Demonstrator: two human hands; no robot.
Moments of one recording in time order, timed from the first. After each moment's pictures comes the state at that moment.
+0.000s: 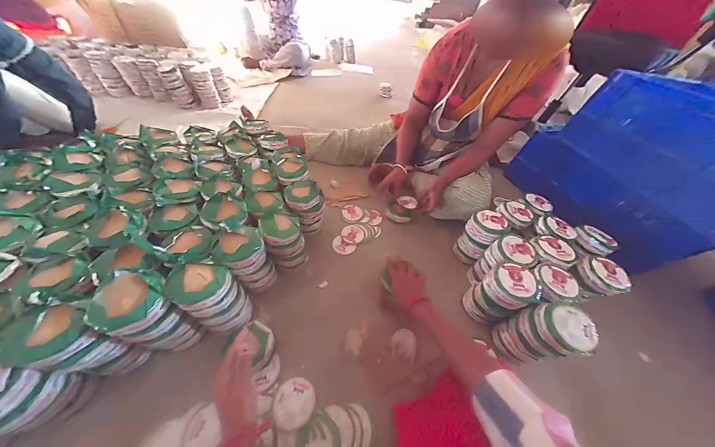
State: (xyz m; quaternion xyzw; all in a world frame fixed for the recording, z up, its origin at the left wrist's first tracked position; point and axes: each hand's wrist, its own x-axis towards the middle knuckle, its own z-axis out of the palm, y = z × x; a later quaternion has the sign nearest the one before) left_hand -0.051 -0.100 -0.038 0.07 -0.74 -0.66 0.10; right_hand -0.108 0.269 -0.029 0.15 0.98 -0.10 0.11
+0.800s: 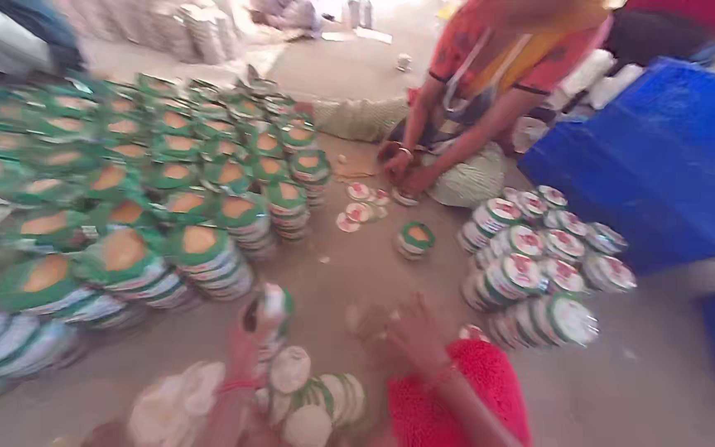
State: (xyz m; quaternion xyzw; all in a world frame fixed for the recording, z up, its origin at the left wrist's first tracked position) left_hand -0.055 -0.092 -0.034 0.10 -0.75 -0.65 -0.03; right_hand 0.042 0.211 -0.008 0.12 0.97 -0.21 0.07
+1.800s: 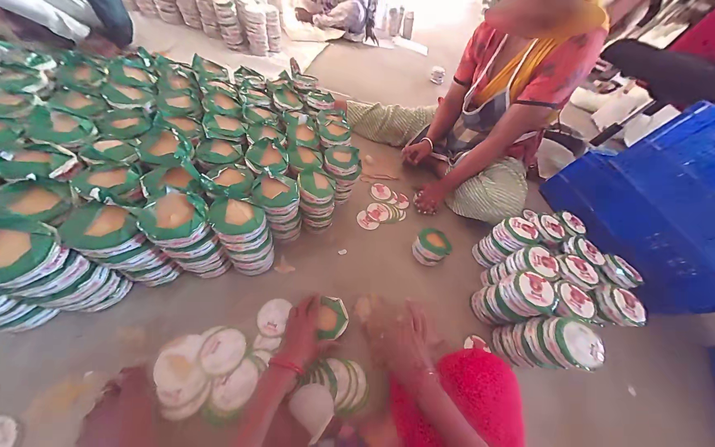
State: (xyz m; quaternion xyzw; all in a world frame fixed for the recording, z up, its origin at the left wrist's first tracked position) left_hand -0.035 -0.062 -0.067 -0.13 -0.91 -0.33 -0.20; right_hand 0.042 0.161 -0.013 0.07 0.98 -0.10 0.13
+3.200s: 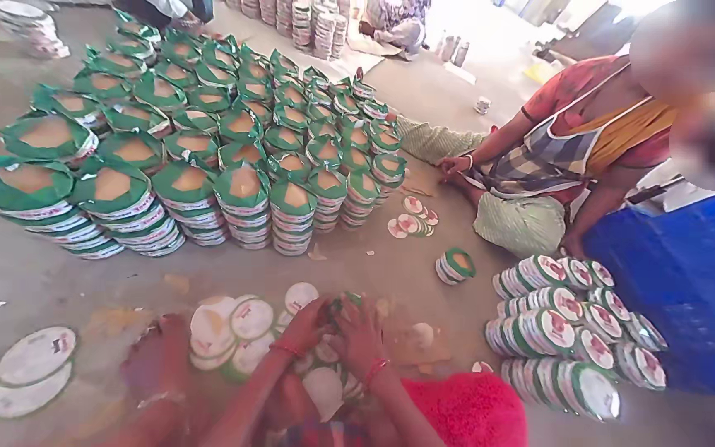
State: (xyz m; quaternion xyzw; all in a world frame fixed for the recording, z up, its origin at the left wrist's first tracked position) left_hand -0.028 -0.110 -0.092 -0.11 -0.81 -0.53 -0.22; right_hand 0.010 0.055 -0.023 -0.08 0.97 -0.12 0.20
